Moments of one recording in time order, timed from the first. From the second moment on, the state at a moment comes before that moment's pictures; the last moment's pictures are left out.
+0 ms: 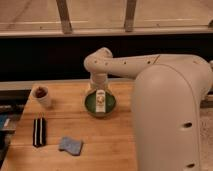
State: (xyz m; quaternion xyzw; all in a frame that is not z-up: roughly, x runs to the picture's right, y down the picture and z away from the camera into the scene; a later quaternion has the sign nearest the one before) arm -0.038 0.024 0.820 -0.23 0.19 0.65 0.70
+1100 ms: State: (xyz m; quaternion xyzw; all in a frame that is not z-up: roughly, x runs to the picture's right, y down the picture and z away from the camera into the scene) arm -0.125 0.008 0.844 -0.25 0.19 0.59 0.74
